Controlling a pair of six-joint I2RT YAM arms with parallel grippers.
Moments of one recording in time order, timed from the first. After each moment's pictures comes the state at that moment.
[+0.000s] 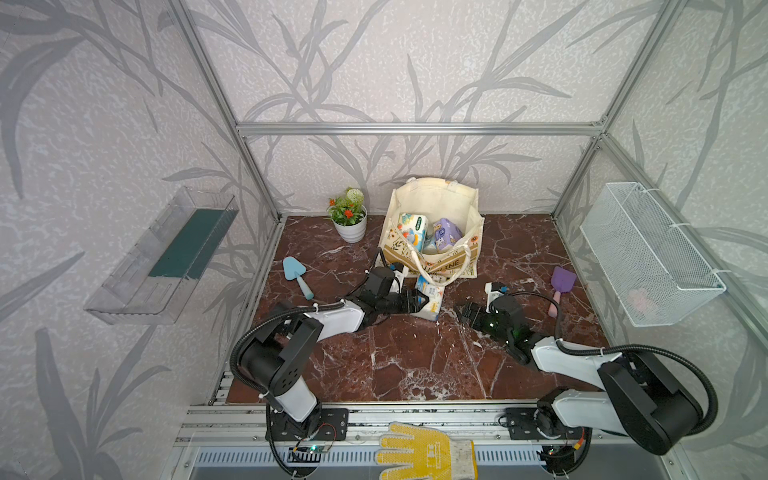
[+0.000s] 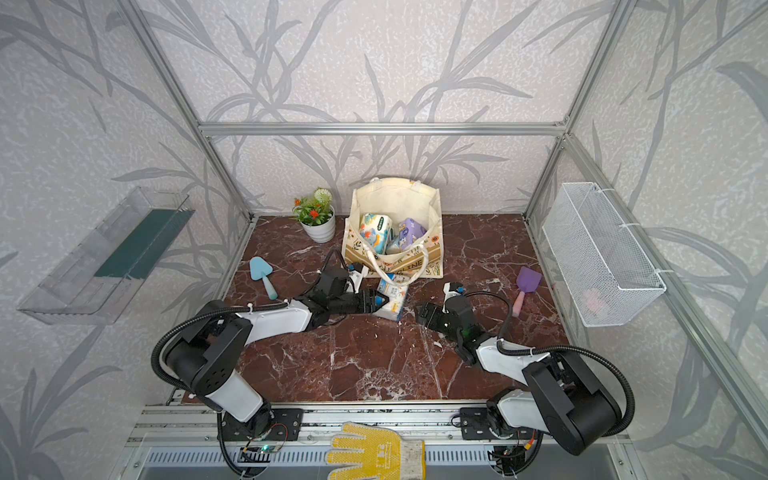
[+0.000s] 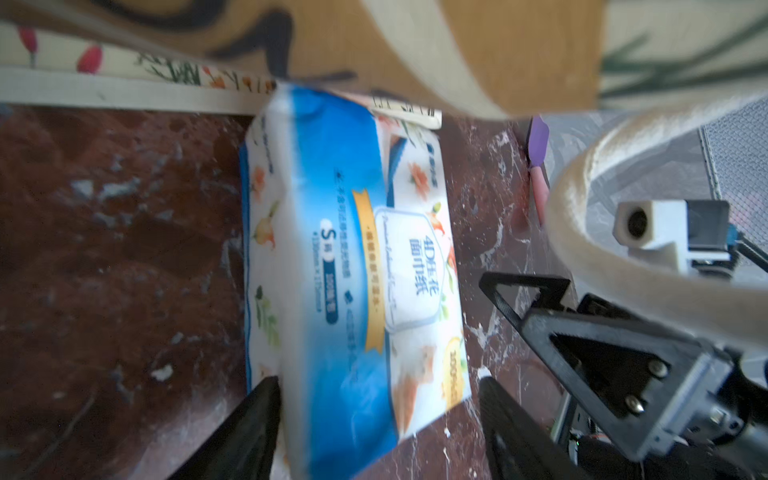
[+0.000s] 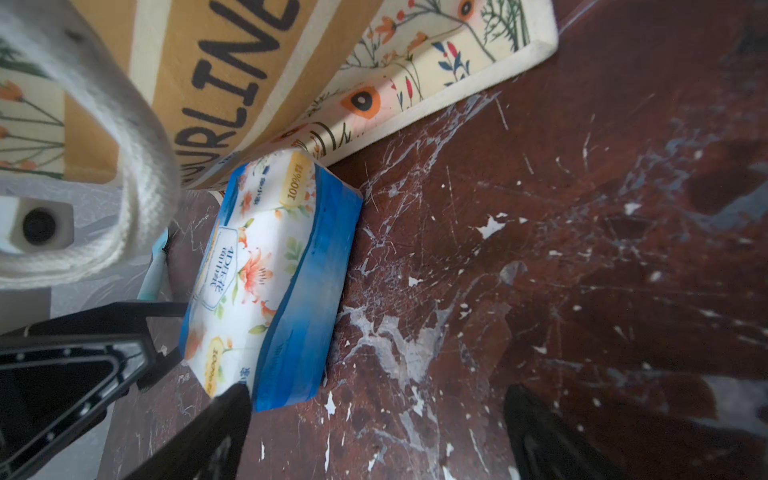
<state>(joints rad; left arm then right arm) -0.57 1.62 0.72 0.25 0.43 -0.67 0.48 1.35 0.32 0.46 -0.11 0.82</state>
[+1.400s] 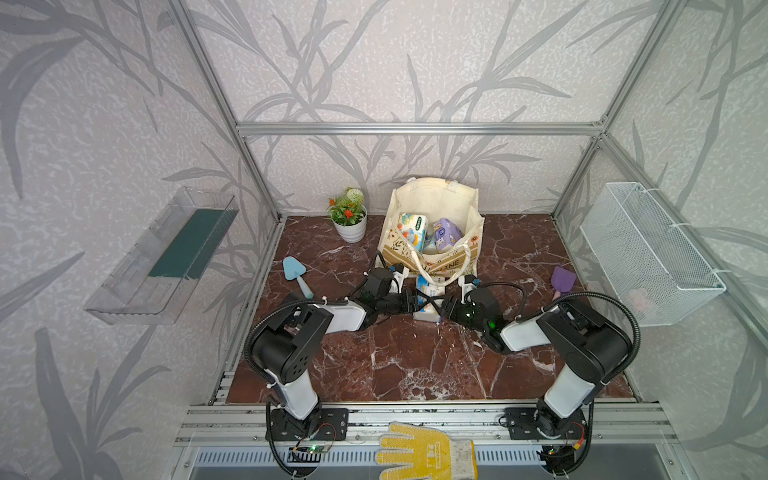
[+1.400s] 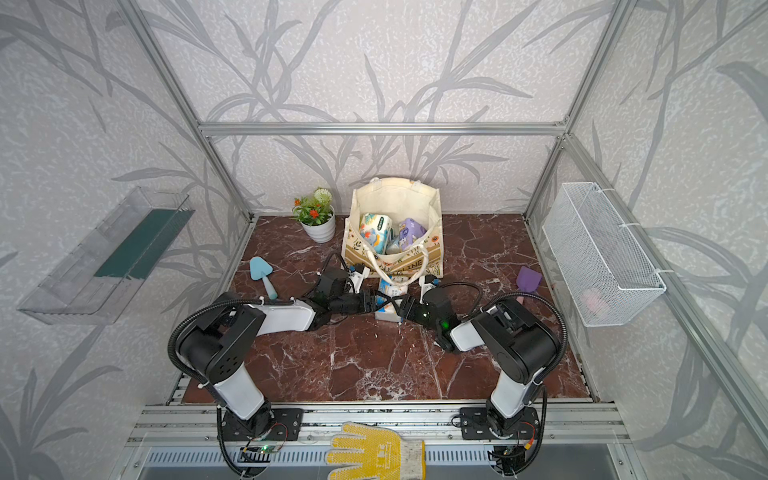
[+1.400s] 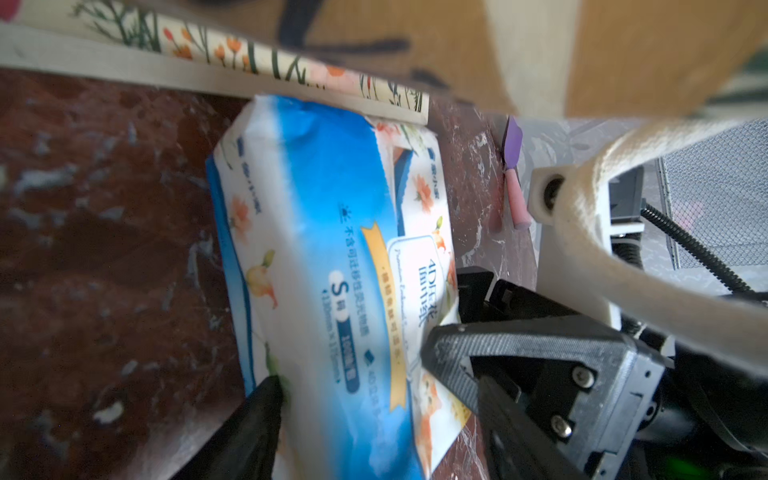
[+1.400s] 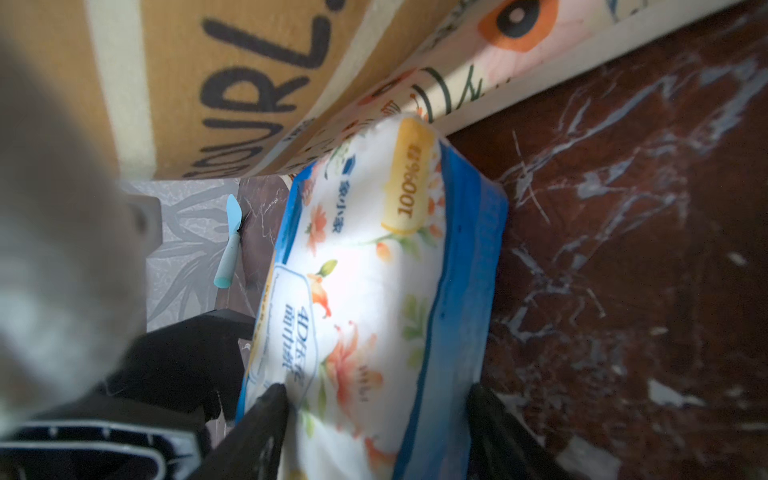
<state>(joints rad) -0.55 1.71 0.71 0.41 0.53 -0.75 0.58 1.70 0.47 0.78 -0.24 0.93</state>
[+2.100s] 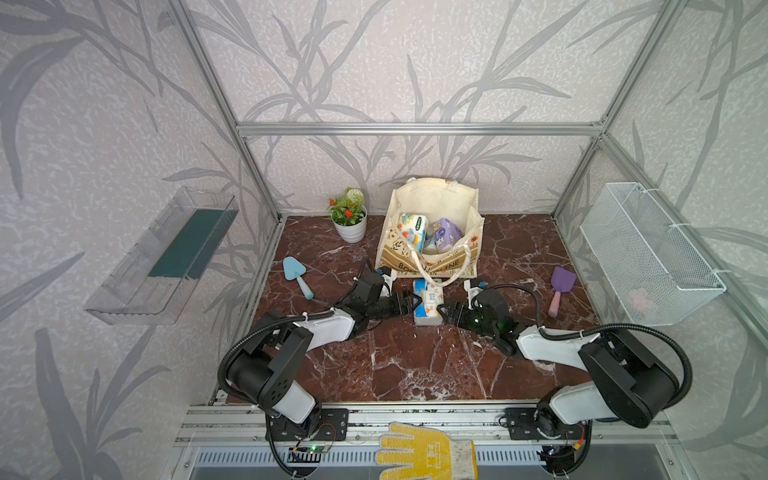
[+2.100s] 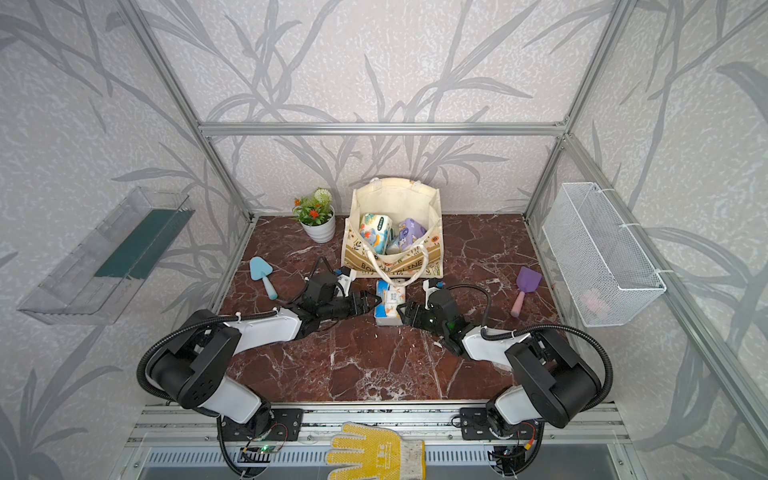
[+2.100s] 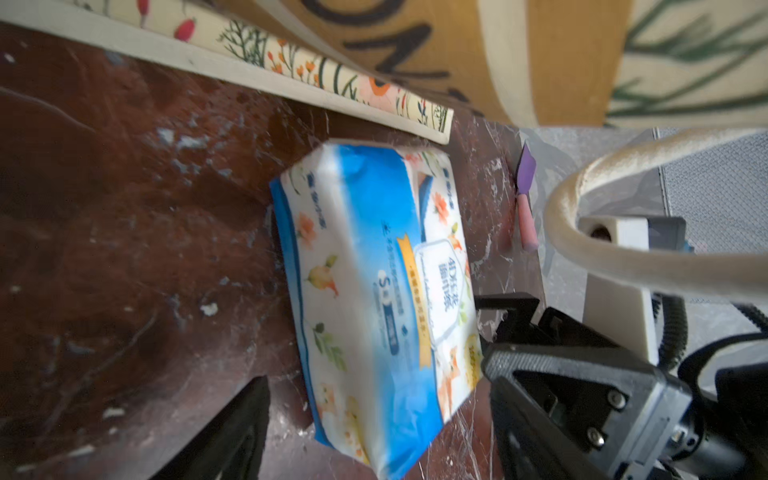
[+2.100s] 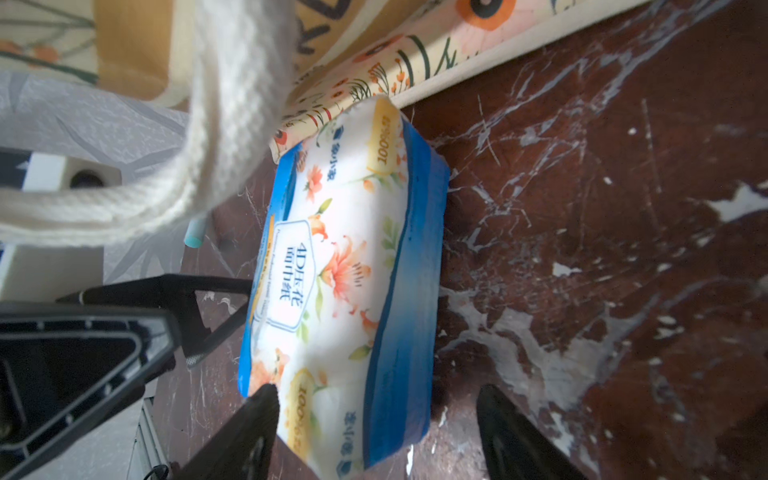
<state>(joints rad) -0.50 1.59 0.66 0.32 0.44 -0.79 0.58 1.47 0.44 0.44 -0.22 0.82</state>
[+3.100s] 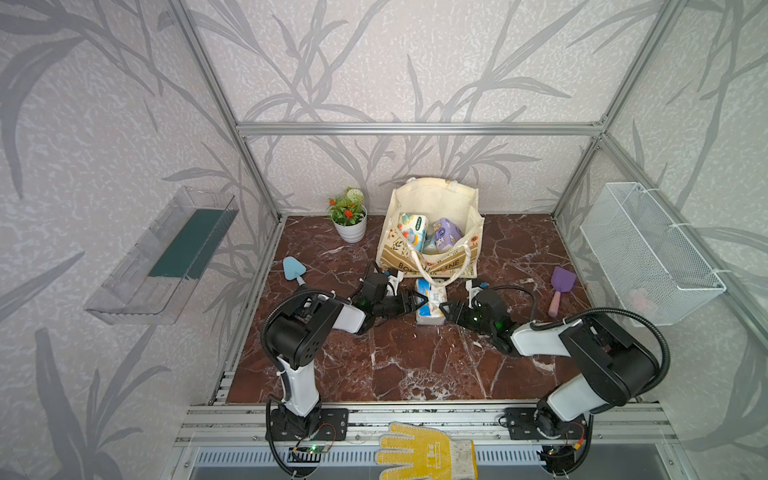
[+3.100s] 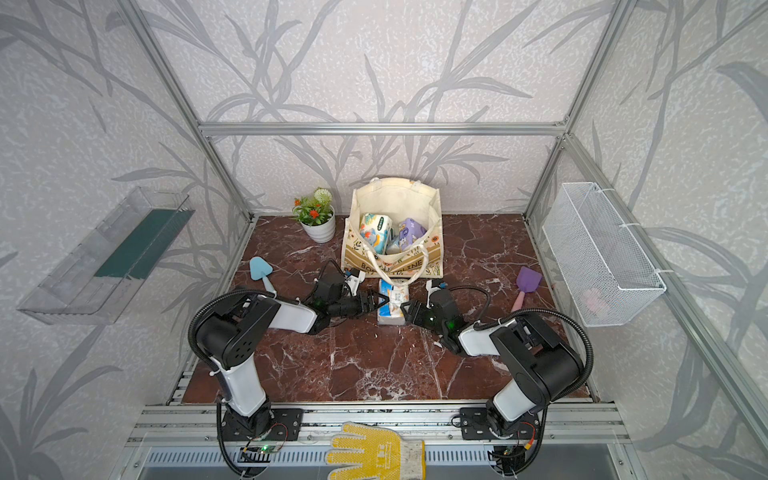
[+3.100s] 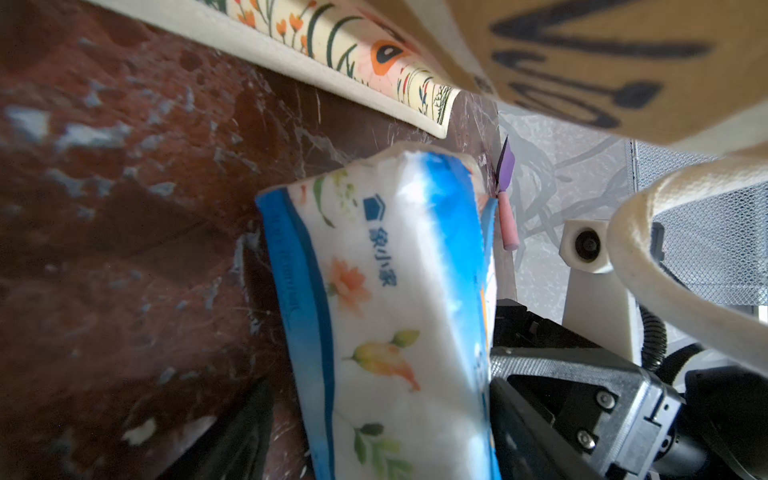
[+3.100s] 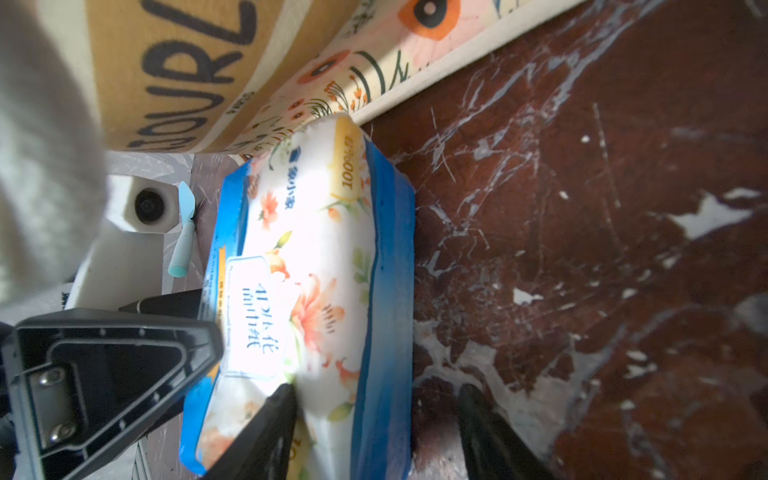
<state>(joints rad) -0.51 1.86 0.69 0.64 0.59 -0.89 0.54 1.57 0.43 0.56 -0.19 0.87</state>
